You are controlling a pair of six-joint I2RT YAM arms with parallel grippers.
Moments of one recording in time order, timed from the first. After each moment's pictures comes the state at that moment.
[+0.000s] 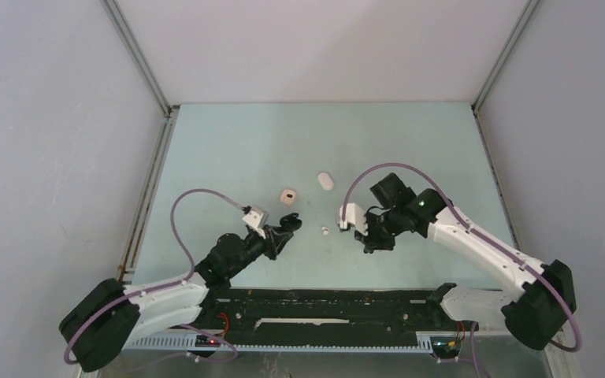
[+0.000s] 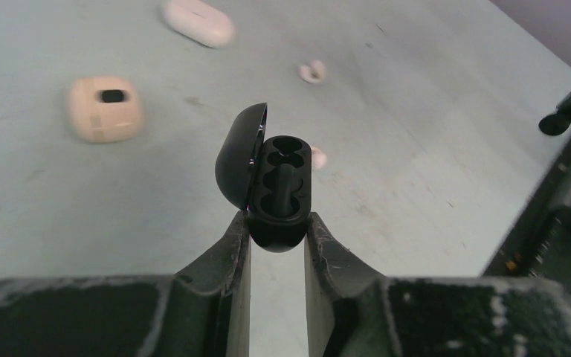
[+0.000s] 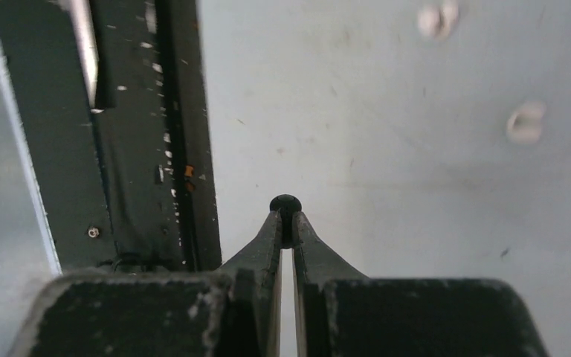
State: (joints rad) left arm -0.76 0.90 0.03 0.73 -0.01 -0.31; right arm 0.62 1.20 0.92 -0.93 -0.47 -0.72
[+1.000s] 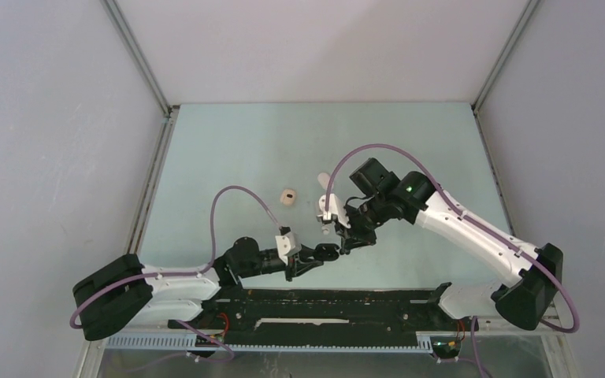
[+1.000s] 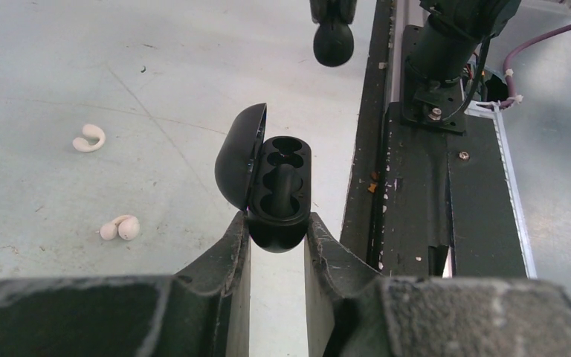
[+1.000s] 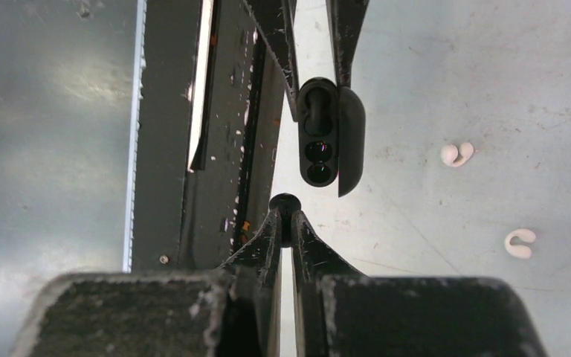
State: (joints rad) left arm -1.01 1.11 0.14 0.88 0.35 -0.06; right arm 0.82 1.31 1.24 -1.07 -0.63 -0.70
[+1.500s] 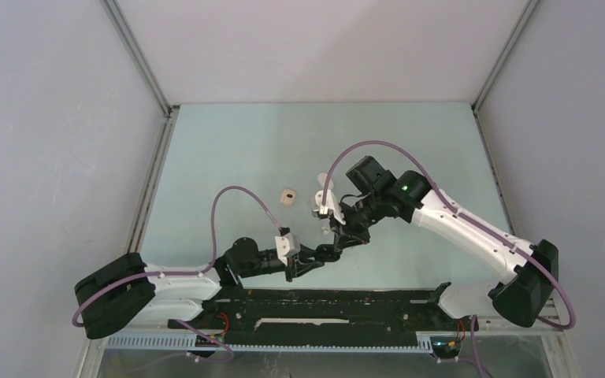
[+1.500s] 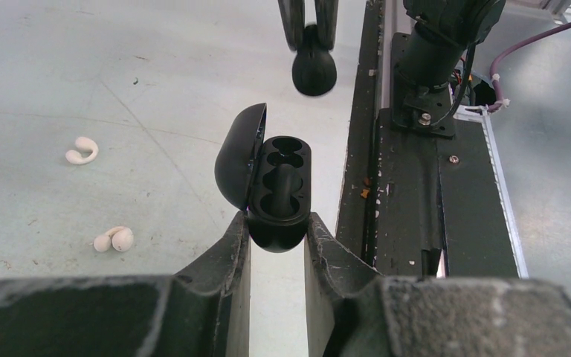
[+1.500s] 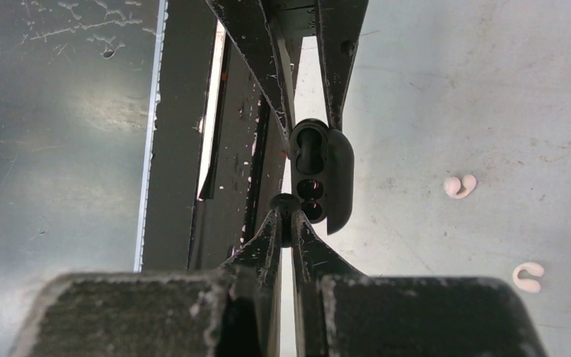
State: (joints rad) left arm -1.01 1.13 0.13 0.94 0.37 -0.06; right arm 0.80 1.33 1.24 -0.99 -0.73 -0.64
